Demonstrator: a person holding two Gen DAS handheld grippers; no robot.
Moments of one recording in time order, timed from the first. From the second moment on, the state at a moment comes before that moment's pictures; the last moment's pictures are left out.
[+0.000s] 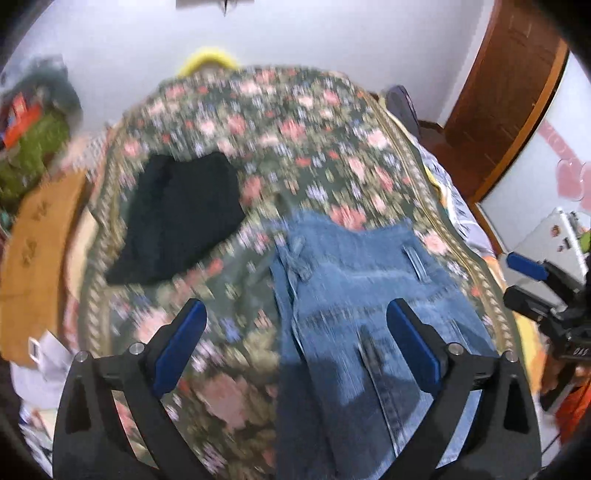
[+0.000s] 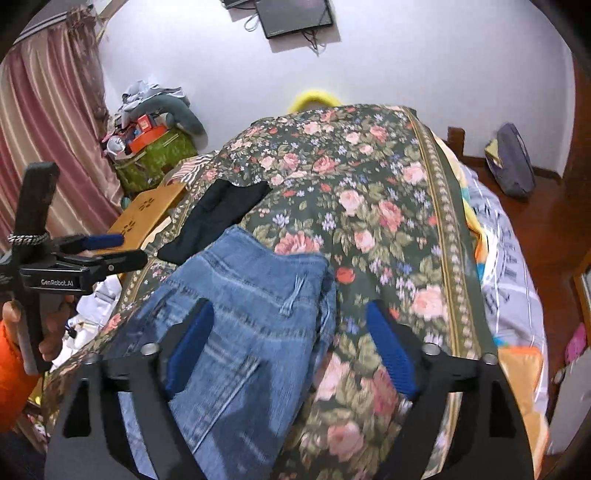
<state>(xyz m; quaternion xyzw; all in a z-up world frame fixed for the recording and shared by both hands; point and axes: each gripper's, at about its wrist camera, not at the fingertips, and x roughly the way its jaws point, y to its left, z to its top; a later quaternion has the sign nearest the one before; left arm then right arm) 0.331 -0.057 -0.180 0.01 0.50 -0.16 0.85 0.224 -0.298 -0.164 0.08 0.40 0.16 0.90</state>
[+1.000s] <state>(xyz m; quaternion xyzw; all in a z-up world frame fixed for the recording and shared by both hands) 0.353 -0.082 -0.225 -0.04 0.58 -0.25 0.77 0.268 -0.286 -0.224 0.17 0.50 0.22 0.82</state>
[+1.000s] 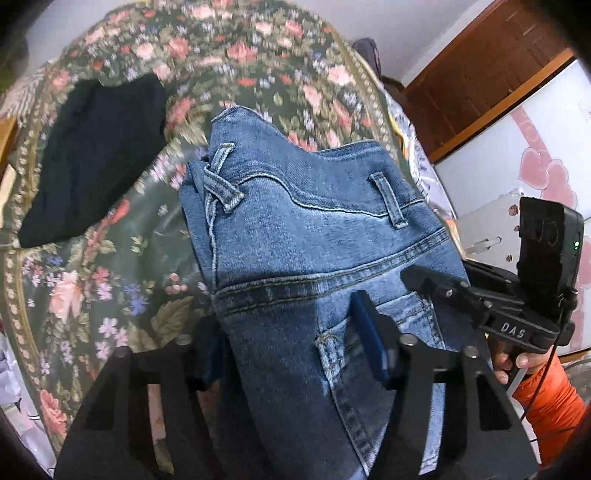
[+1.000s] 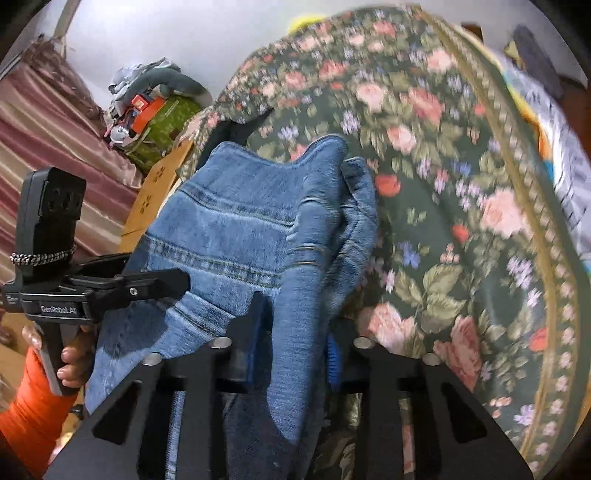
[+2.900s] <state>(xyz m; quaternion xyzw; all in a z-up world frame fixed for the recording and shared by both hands) 0.555 0.098 -0.237 0.01 0.47 -0.03 0.88 0.499 -0.123 -0.211 0.00 0.44 0.20 0.87</state>
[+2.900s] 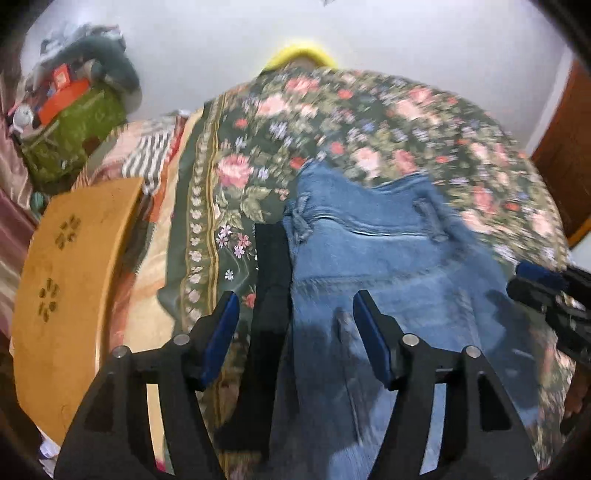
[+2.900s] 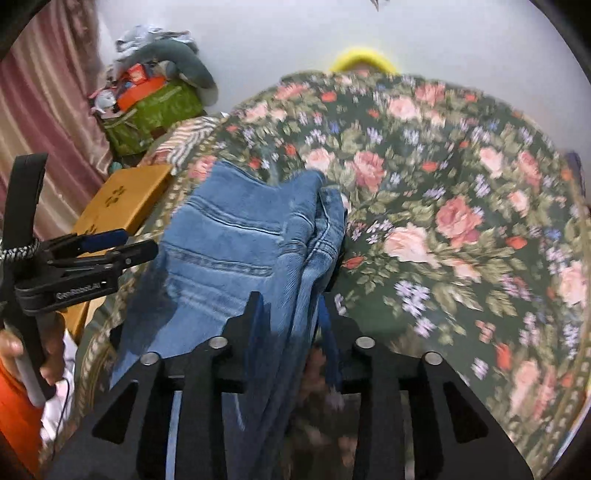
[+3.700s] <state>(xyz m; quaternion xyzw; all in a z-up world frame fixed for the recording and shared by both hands) 0.180 0.054 0.023 0.01 0.14 -0.05 0.99 0.180 -0.165 0.010 0.03 0.11 0.26 0.96</state>
